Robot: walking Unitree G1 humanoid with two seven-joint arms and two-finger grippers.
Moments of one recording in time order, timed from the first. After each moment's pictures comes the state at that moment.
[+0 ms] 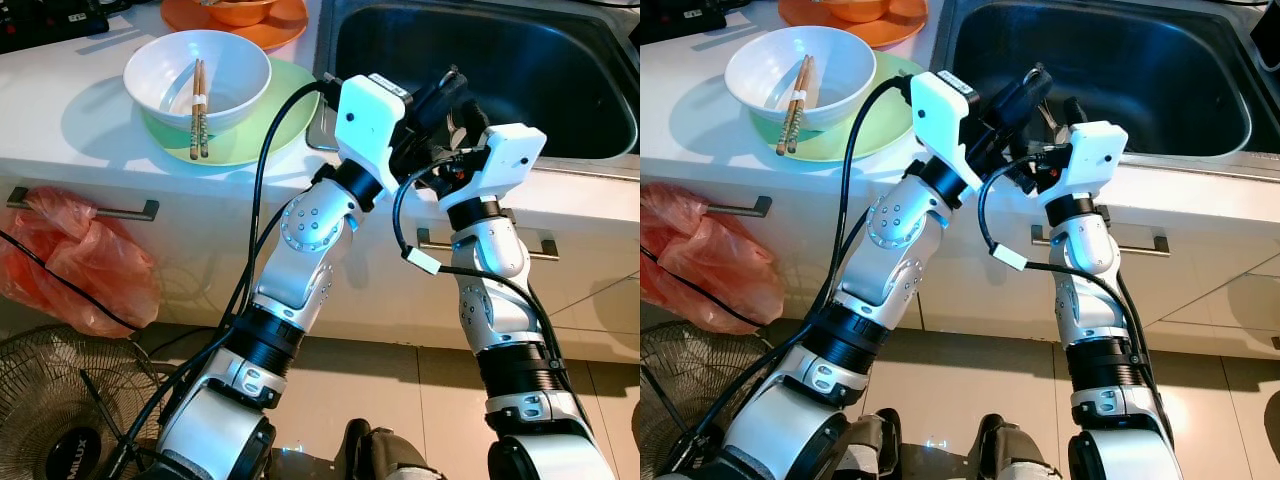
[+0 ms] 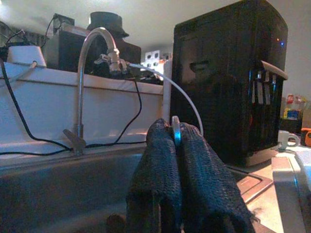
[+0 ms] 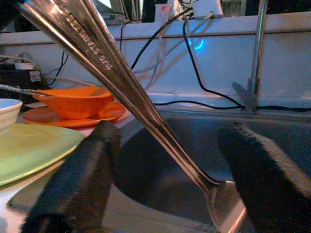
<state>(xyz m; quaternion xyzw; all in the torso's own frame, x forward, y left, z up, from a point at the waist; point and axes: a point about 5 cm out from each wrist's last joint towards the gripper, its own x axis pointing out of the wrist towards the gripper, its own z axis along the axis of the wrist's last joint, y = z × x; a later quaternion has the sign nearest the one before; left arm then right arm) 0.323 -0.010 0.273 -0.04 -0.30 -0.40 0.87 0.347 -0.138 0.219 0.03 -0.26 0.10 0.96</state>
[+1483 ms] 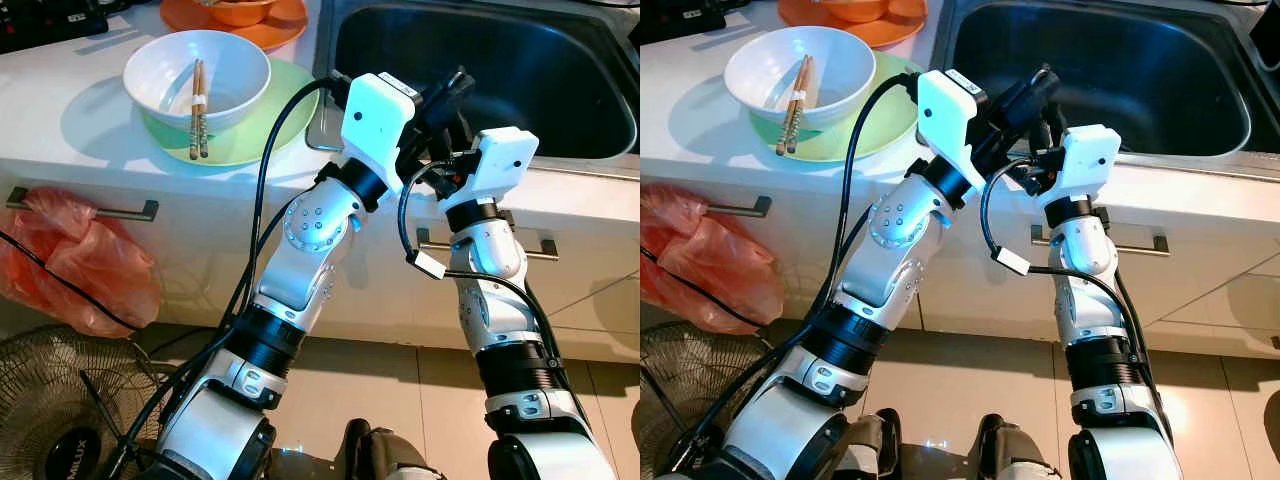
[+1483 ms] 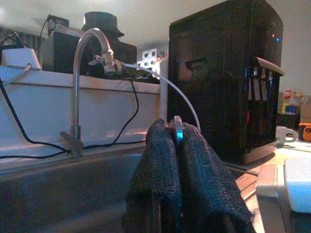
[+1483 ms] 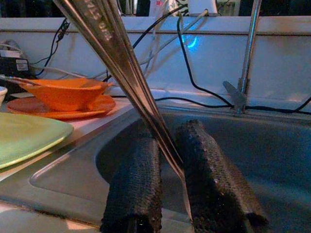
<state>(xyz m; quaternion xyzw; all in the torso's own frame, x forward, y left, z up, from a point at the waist) 0.320 -0.013 0.275 -0.03 -0.30 -0.40 0.86 0.349 -0.137 0.215 0.00 -0.26 0.09 0.96</state>
